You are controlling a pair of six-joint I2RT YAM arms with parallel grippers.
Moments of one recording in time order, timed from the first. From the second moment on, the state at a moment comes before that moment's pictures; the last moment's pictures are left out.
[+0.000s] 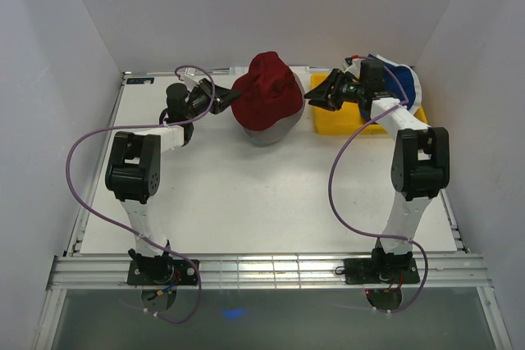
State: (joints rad) left arm -0.15 1.94 1.15 0.75 0.67 -1.22; right arm 0.11 1.91 1.45 -0.08 -0.84 0.78
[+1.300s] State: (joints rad) left arm -0.15 1.94 1.15 0.73 0.67 -1.21; right arm 0.13 2.03 1.39 0.37 -0.93 1.13
